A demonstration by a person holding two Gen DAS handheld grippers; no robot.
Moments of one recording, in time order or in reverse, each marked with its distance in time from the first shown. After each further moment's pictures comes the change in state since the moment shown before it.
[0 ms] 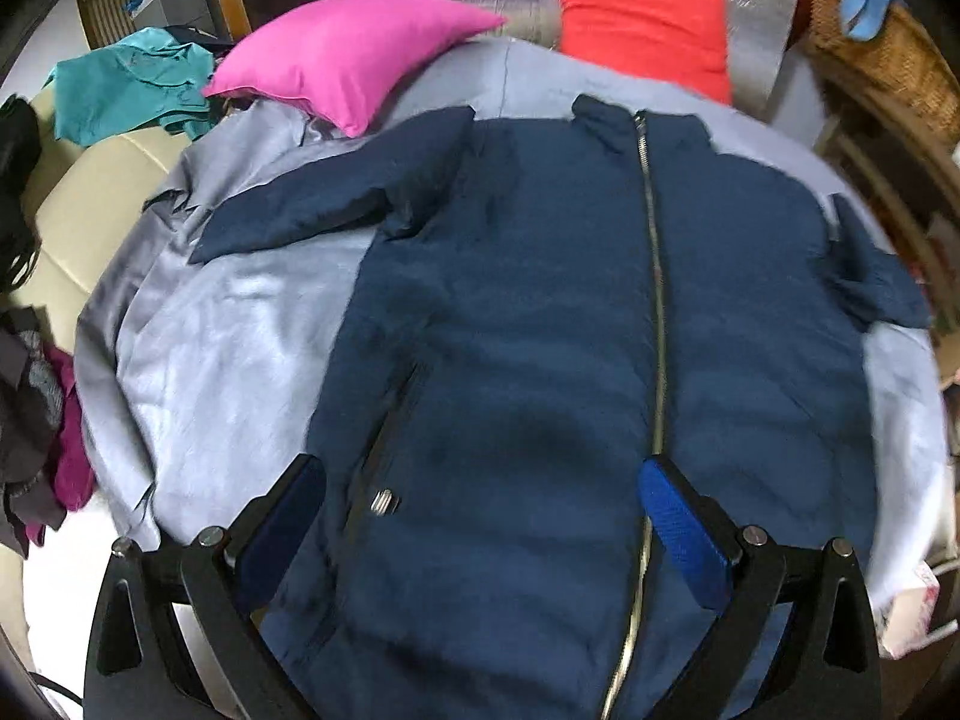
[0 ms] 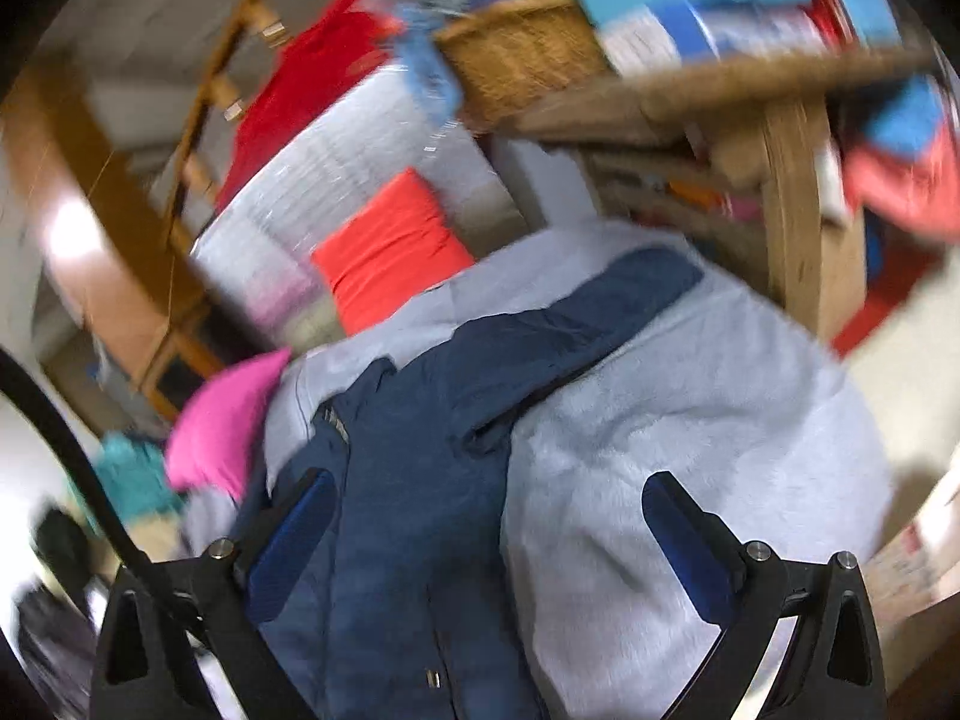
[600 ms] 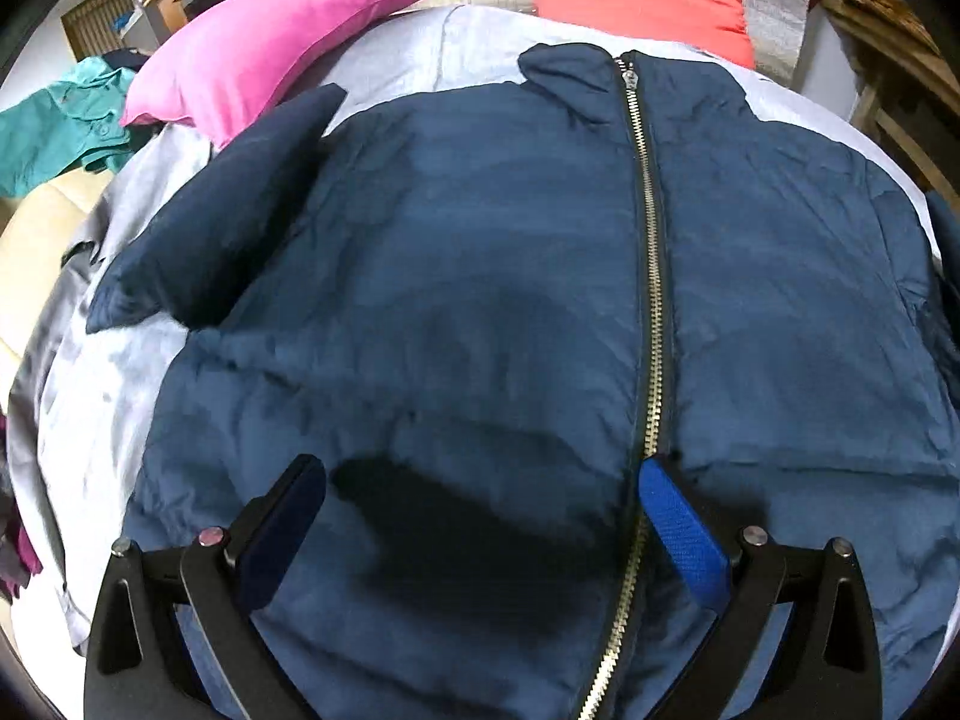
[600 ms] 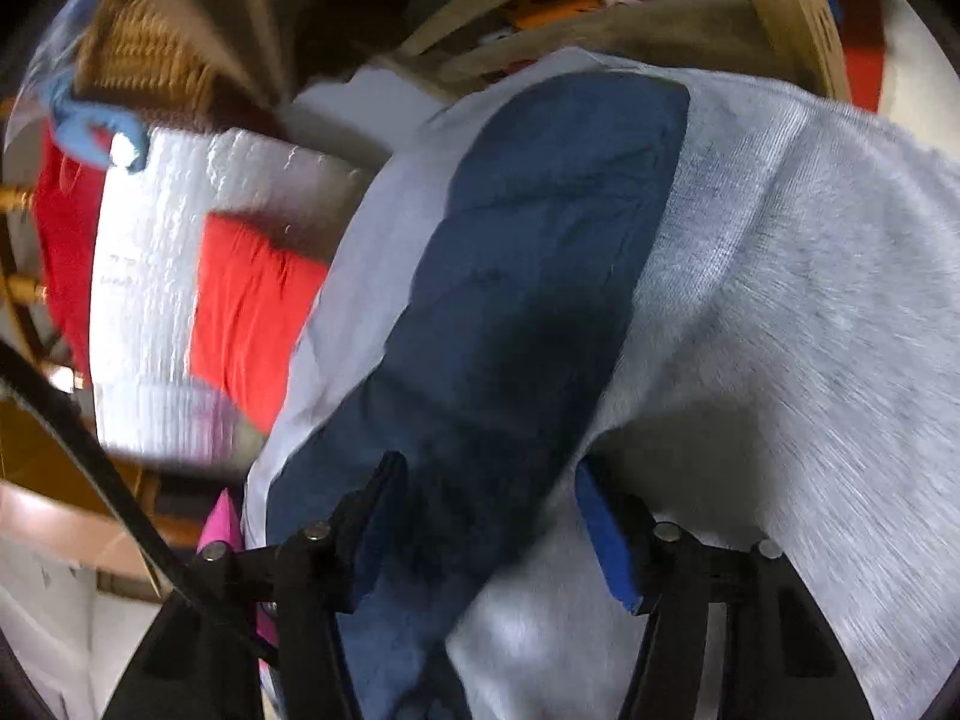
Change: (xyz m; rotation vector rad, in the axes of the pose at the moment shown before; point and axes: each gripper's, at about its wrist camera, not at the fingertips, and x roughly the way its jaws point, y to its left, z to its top) left arm 0.132 -0.084 0.069 0.028 0.010 0.036; right arm 0.274 -0.133 0.085 0.526 0.150 -0.010
